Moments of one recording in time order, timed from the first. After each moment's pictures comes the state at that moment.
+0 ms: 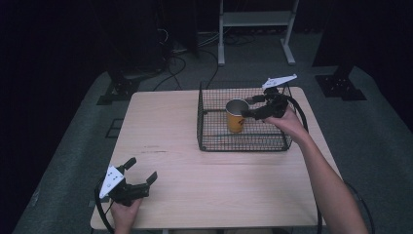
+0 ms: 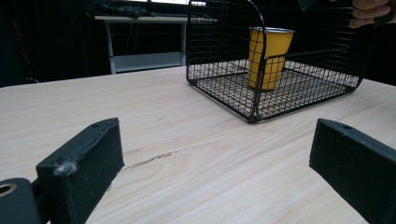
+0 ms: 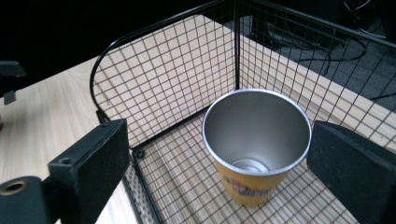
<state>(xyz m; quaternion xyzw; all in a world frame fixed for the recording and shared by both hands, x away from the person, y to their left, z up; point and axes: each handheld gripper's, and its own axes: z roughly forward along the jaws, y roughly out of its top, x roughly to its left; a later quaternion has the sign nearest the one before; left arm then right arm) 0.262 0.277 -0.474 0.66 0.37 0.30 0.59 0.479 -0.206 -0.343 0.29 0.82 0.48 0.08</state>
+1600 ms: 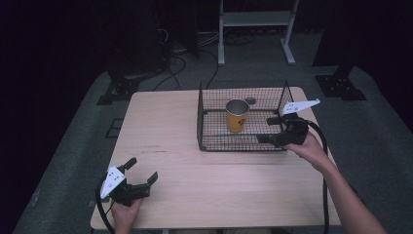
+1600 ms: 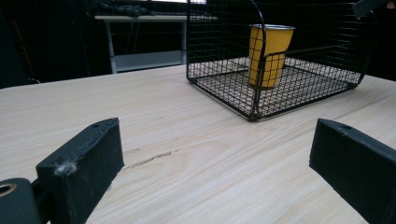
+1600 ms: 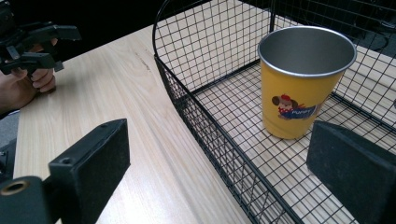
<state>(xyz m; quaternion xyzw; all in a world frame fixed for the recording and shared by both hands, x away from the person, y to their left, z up) 0.262 0.275 -0.474 0.66 0.37 0.30 0.58 0.400 -0.246 -0.360 0.28 0.83 0.49 0.06</state>
